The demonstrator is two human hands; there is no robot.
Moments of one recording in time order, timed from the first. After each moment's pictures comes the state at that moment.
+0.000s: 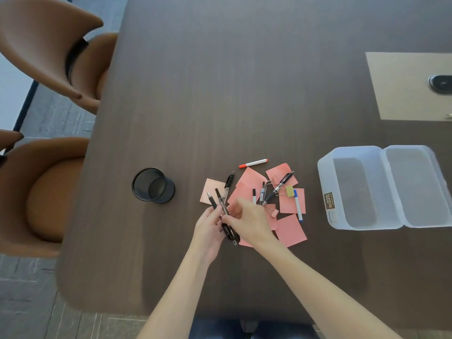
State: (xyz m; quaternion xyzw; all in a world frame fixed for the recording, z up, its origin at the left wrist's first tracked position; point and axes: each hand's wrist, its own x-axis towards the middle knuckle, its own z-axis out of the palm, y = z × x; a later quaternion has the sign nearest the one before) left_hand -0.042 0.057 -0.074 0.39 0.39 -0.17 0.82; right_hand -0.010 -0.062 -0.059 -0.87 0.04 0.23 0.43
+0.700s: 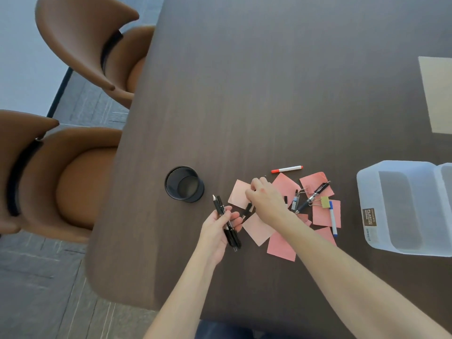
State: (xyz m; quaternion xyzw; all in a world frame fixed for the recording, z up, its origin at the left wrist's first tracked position) left_hand -0.040 0.114 -0.089 0.40 0.44 -0.13 0.79; right_hand 0.063 -0.028 -0.112 -0.94 -0.30 0.16 0.04
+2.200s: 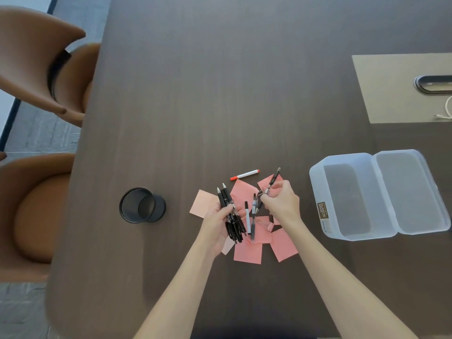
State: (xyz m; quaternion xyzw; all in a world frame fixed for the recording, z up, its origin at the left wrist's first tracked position) left_hand 0.020 0.032 -0.089 0.43 0.36 -0.25 0.79; right_hand 0.069 -0.142 -0.074 -0.84 0.27 0.19 0.42
